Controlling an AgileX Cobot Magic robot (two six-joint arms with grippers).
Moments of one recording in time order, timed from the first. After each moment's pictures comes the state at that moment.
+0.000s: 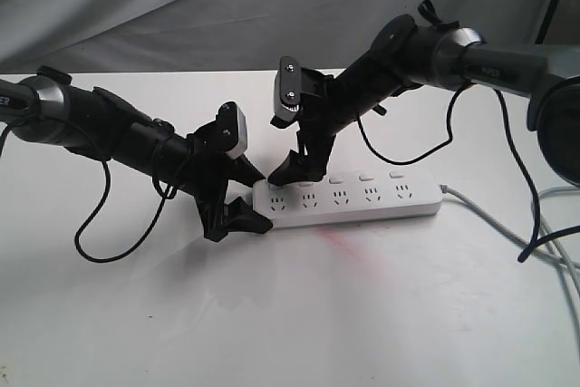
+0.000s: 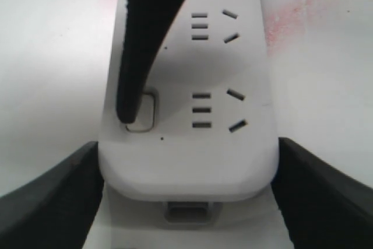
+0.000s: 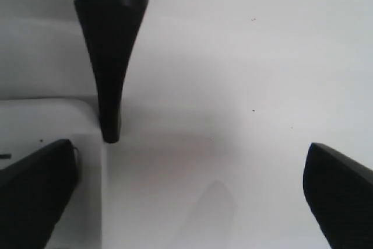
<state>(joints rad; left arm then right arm) -0.28 2.26 -1.32 -1.20 0.80 2.08 0.08 2.45 -1.91 0.77 0.90 -1.70</state>
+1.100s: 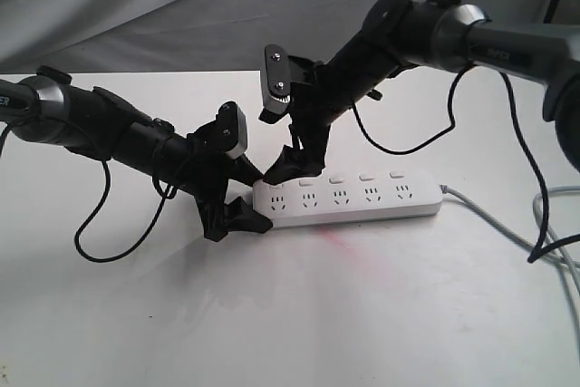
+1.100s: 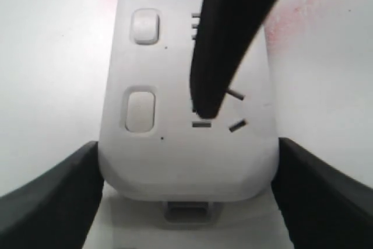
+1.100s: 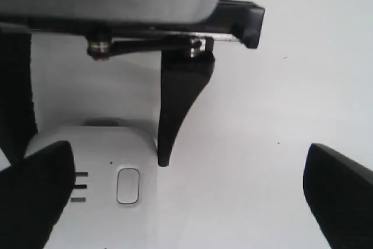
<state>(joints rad) -0.28 2.26 -1.32 -1.20 0.79 2.08 0.11 2.36 -1.90 0.72 0.98 -1.67</state>
